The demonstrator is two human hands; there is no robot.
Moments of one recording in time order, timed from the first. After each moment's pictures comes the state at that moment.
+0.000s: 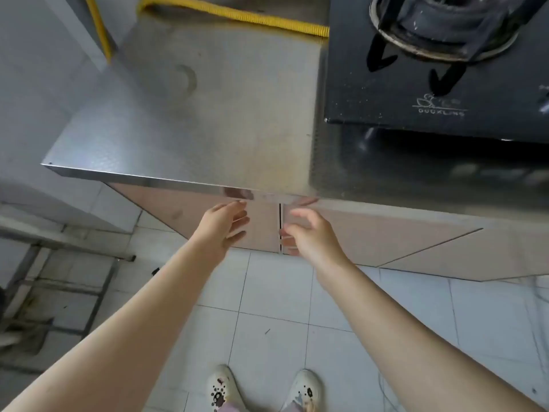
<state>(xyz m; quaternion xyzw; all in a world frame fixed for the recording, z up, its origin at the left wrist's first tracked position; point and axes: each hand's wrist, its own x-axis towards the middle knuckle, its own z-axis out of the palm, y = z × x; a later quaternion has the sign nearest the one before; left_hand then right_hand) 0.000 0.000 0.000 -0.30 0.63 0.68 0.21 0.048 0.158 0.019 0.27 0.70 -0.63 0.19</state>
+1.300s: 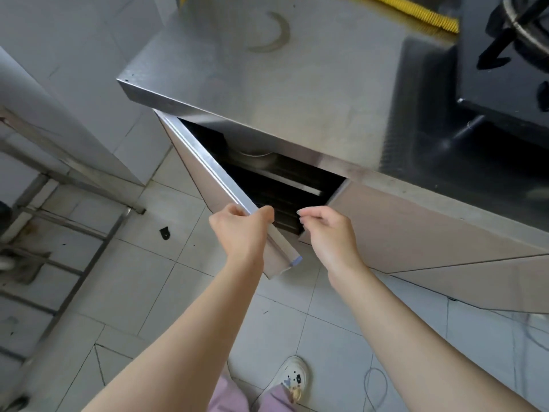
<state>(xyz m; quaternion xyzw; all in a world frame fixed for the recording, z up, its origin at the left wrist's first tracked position) 0.073 -0.049 -0.013 -0.43 0.65 0.63 -0.01 0.072 0.069 -0.007 0.22 0.80 -0.53 0.14</state>
